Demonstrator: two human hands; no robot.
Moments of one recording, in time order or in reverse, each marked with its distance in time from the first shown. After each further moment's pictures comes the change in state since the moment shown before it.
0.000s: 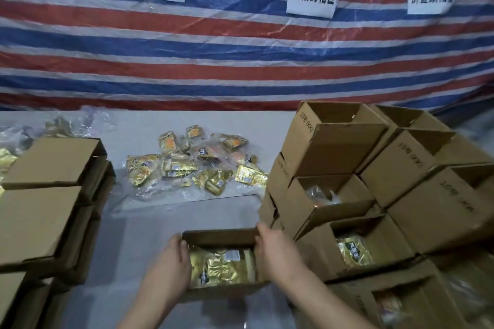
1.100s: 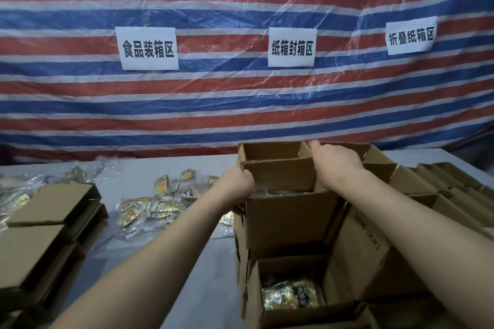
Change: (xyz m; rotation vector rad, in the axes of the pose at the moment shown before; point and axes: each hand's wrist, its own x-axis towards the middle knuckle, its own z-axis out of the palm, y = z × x) left_hand 0.012 0.335 -0.016 -0.298 -0.059 0.061; right_hand 0.029 0.162 -0.290 -0.468 0.435 0.021
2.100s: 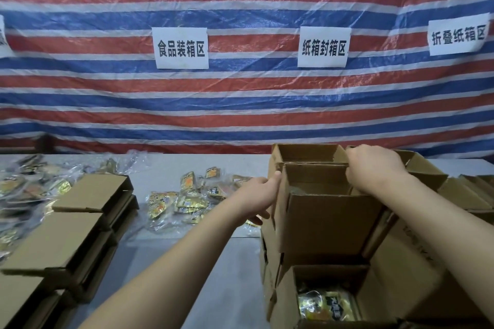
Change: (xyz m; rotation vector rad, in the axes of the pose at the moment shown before) left_hand -0.001 -0.041 -0.028 0.008 -0.111 0.073; right_hand 0.003 -0.027 -0.017 -0.095 0.009 0.046
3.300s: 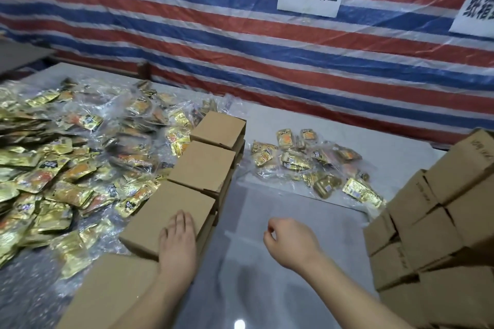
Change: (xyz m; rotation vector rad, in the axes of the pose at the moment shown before) left_hand -0.162 -0.483 -0.158 0.810 0.468 -0.477; right_hand -0.185 -0.450 0.067 0.472 -0.398 -0.555
